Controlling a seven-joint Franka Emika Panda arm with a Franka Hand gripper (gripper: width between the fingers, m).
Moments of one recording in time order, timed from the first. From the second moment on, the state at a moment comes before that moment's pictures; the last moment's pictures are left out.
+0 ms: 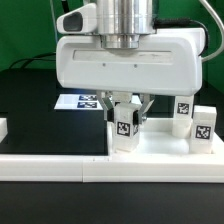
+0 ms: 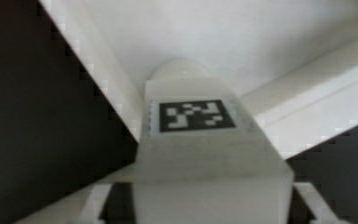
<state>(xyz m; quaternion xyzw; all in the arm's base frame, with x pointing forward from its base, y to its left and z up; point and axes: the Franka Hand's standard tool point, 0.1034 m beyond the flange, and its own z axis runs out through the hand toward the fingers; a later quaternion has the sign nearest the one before) 0.632 0.000 0.075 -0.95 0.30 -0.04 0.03</state>
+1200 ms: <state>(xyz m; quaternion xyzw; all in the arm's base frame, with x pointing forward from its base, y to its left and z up) 0.624 0.006 0.072 -0.72 0.69 -0.01 0.03</state>
